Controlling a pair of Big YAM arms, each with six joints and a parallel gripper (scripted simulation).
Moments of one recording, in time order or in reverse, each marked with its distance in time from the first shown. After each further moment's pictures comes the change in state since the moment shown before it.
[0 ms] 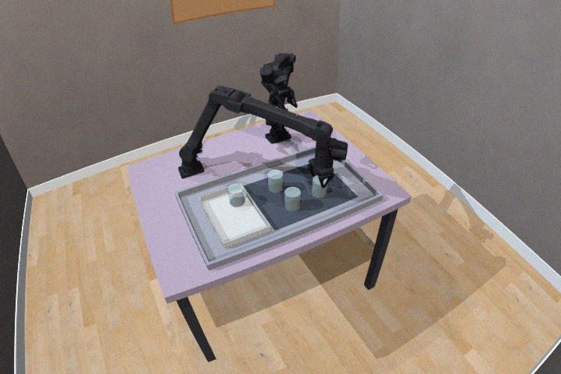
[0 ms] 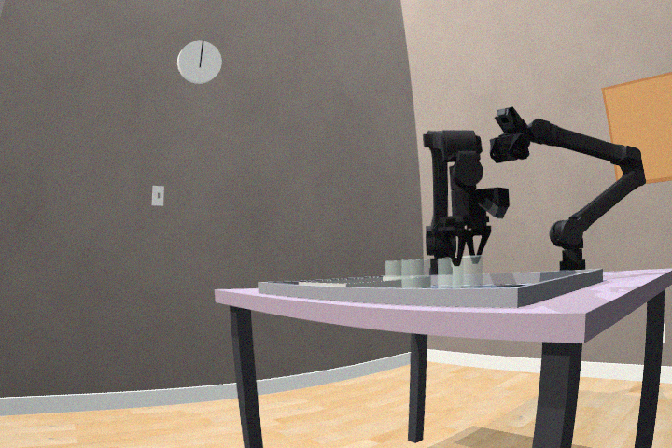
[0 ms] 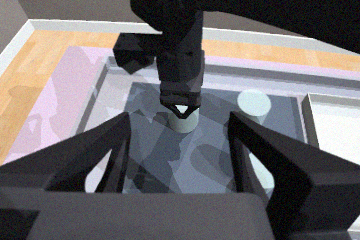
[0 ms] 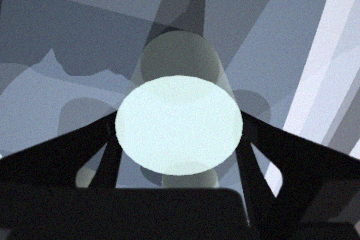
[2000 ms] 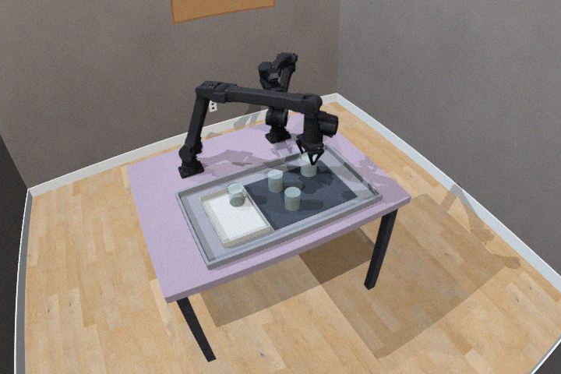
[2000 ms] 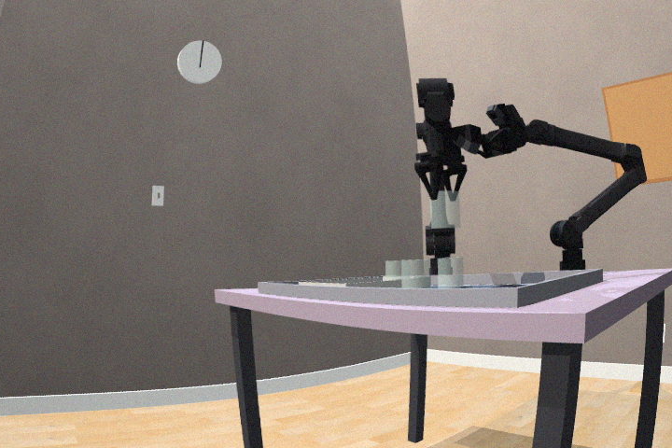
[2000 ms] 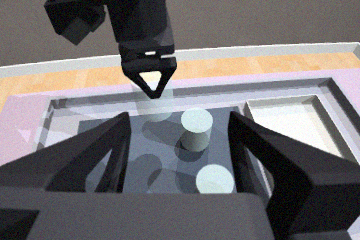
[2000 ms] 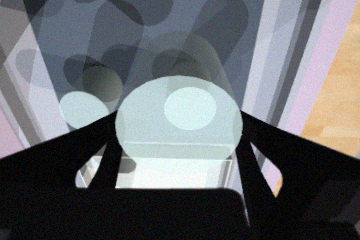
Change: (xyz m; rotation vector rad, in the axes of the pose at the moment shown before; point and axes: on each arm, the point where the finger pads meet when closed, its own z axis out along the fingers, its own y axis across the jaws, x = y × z) left arm -0.024 -0.054 -0.007 0.239 -0.088 0.071; right arm 0.061 0.003 -0.138 -0.005 0.003 -0.015
